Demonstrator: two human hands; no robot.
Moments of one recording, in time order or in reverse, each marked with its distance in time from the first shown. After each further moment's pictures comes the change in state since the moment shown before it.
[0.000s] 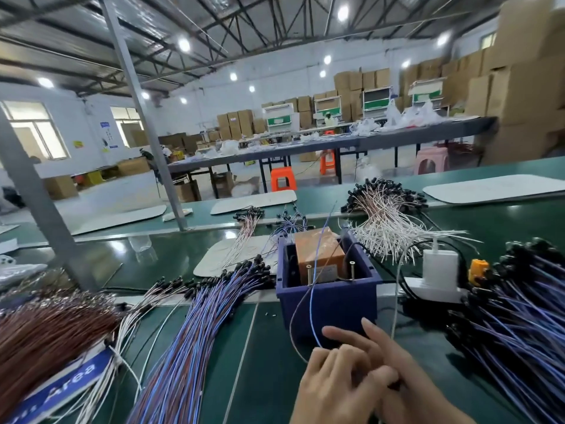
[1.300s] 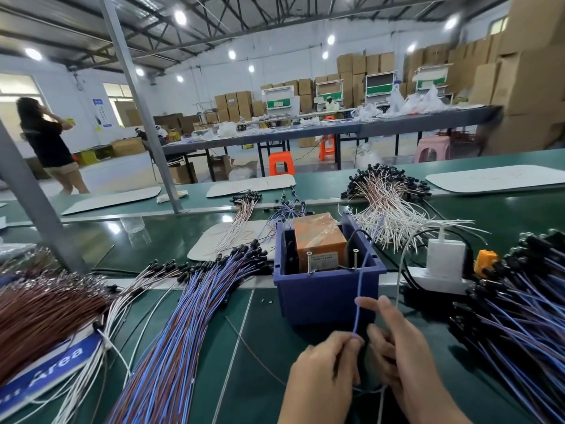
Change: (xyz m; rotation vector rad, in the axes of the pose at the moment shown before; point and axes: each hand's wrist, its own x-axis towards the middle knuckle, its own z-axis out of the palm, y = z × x) left_hand -0.008 0.001 0.044 -0.699 -0.198 -0.698; right_hand 0.014 -0.009 0.011 -0.255 0.472 -0.377
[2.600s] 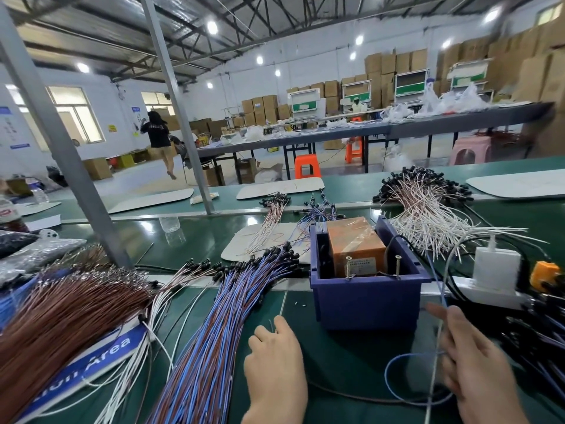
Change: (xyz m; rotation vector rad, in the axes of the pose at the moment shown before) left_hand 0.009 -0.020 -0.071 0.993 0.020 -0.547; right_hand 0.007 0.002 -0.015 0.008 0.247 -0.177
